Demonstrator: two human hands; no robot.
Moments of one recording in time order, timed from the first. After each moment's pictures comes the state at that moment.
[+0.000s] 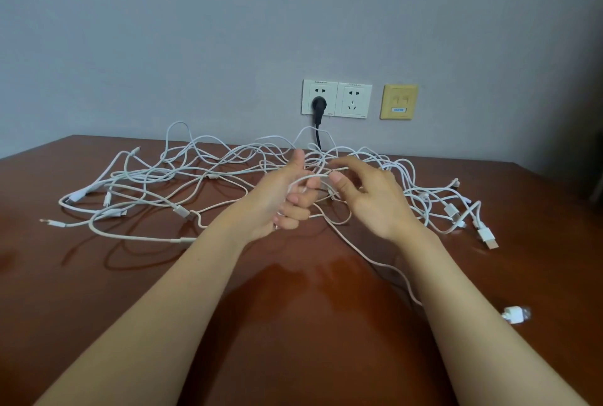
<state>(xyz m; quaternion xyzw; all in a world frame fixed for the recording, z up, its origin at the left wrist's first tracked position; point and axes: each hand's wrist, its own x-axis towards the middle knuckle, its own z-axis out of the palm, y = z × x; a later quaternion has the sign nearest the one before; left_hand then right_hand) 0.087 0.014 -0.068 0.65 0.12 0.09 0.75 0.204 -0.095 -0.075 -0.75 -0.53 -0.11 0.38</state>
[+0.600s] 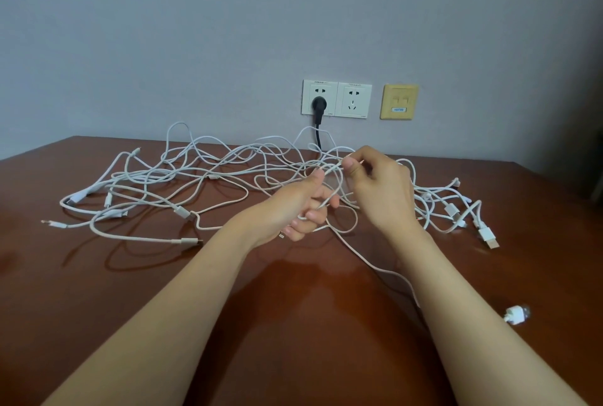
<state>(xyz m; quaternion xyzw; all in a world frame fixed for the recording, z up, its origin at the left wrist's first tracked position) 0.097 0.010 -0.078 0.73 0.13 0.07 0.66 0.200 -0.091 -0.072 -0.76 -0.42 -0.17 0.46</state>
